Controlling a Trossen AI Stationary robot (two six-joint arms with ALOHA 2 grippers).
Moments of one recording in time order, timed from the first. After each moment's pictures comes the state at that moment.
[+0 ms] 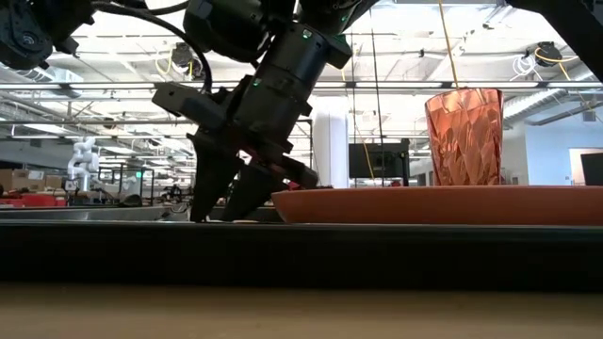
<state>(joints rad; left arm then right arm) 0.96 0.75 0.33 1.52 1.18 -0.75 0.14 2.31 1.77 -0.55 0.02 0.81</state>
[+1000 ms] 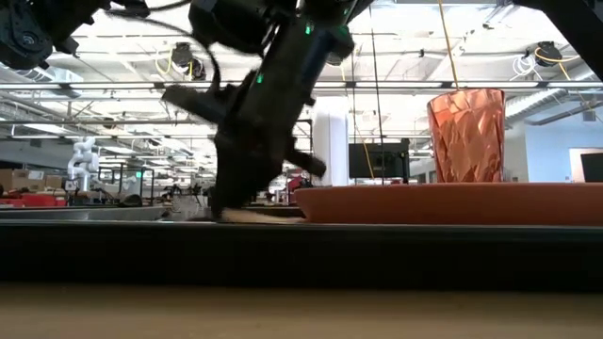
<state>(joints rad) 0.96 0.75 0.33 1.52 1.18 -0.75 0.14 2.27 1.77 -0.57 0.11 0.87</state>
